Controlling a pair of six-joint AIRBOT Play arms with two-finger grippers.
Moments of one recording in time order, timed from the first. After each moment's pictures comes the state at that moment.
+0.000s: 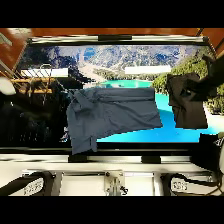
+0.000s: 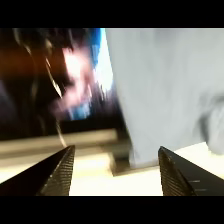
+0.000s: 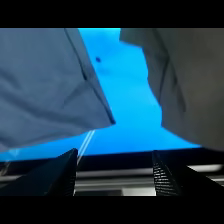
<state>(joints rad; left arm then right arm) 0.04 -1.16 1.01 1.25 -1.46 -1.49 -0.24 -1.44 1.57 1.77 -1.64 -1.57</state>
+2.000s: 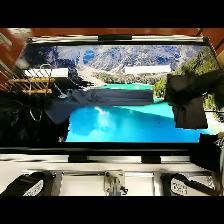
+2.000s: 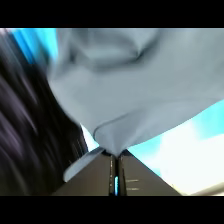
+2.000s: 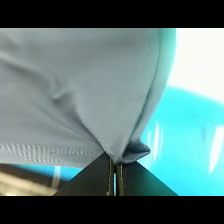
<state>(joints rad) -0.16 -0.91 1.34 1.41 -1.29 -1.45 -0.17 -1.28 1.36 2.07 -1.34 -1.74</state>
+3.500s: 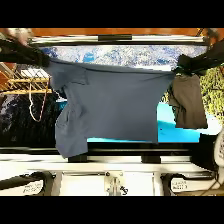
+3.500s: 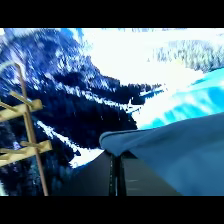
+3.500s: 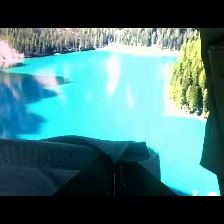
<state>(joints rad) -0.16 -1.40 1.78 1.55 -1.18 -1.35 -0.16 -1.57 1.81 1.96 -1.36 -1.61</state>
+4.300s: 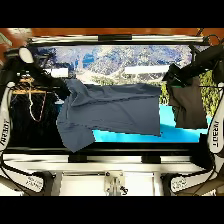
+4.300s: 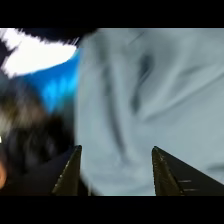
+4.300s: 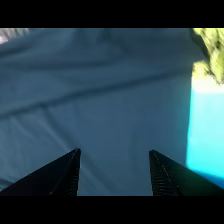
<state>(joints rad) 0.00 -1.70 1.81 1.42 -1.58 -1.47 -0.16 -1.66 1.81 1.96 -1.52 -1.52</state>
